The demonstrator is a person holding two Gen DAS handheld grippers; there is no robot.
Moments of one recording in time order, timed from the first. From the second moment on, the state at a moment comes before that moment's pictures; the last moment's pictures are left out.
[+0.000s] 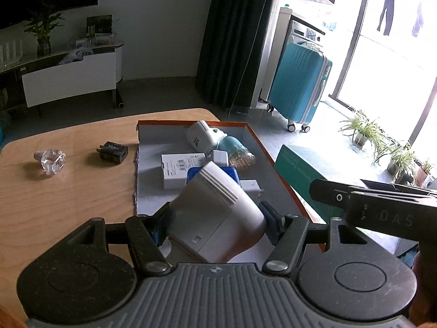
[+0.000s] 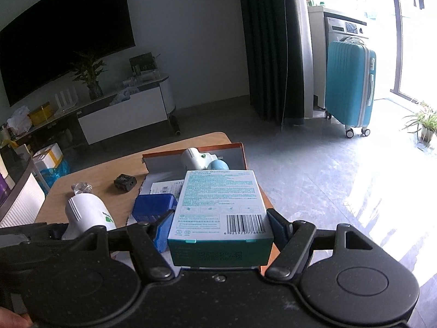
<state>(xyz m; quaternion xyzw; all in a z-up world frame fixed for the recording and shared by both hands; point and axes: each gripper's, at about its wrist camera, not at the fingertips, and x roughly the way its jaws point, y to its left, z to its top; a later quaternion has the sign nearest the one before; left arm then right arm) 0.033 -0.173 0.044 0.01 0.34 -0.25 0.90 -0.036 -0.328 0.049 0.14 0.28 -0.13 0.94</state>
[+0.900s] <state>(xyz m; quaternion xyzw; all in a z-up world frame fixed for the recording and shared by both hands) 0.094 -0.183 0.066 0.00 0.33 -0.24 0.91 0.012 -0.356 0.054 0.15 0.26 -0.13 0.94</state>
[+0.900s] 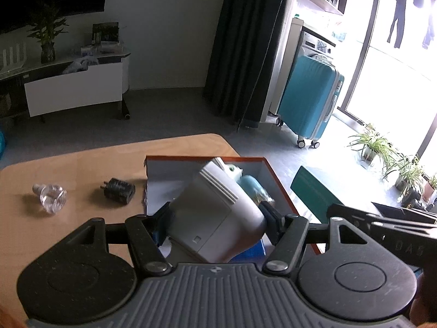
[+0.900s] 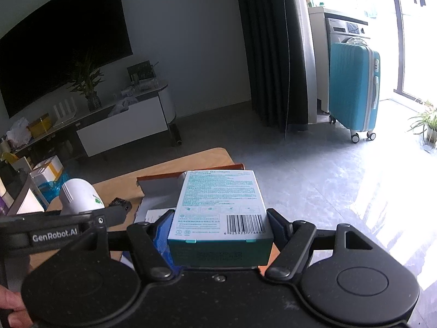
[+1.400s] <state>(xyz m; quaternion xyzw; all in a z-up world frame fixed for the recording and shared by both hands) 0.124 -0.196 0.065 0.01 0.33 -0.25 0.91 0.051 -0.359 0.046 0.13 0.28 -0.13 0.94</state>
